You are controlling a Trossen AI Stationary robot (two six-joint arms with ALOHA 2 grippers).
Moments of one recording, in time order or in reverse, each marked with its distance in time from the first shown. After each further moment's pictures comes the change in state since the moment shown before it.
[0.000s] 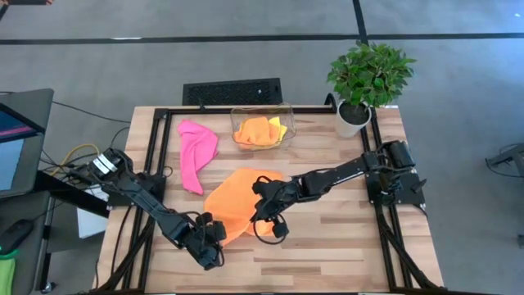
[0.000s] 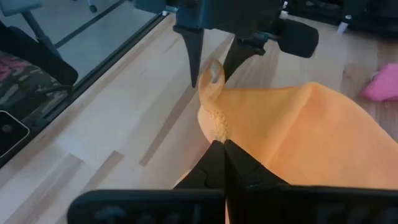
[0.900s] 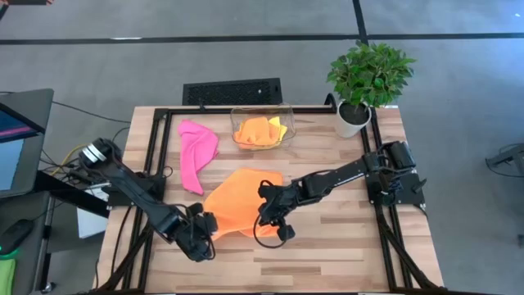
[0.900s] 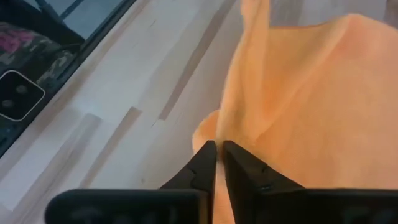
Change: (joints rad) left arm -0.012 -0.161 0.002 -0.240 -0.059 -0.015; right arm 0.019 0.000 0.000 -0.165 -0.004 0.057
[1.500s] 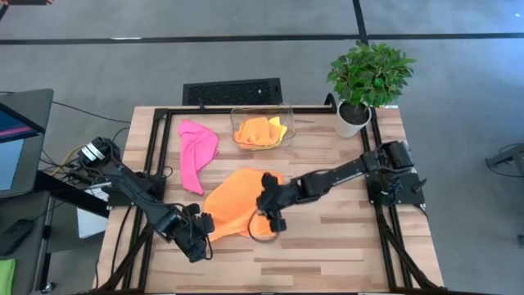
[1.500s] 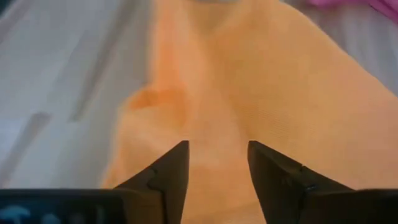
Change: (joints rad) left arm 0.000 -0.022 0.000 -0.069 0.112 0.010; right arm -0.015 0.011 0.000 -0.014 0.266 0.062
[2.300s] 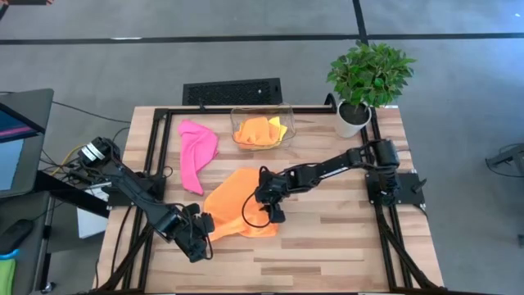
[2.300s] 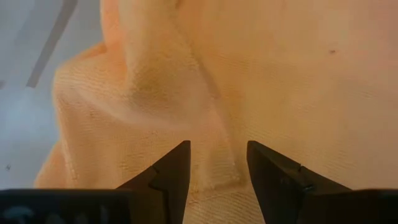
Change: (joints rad) left arm 0.000 0.001 0.000 0.001 0.000 -0.010; right arm -0.126 0.109 0.001 0.001 -0.198 -0.031
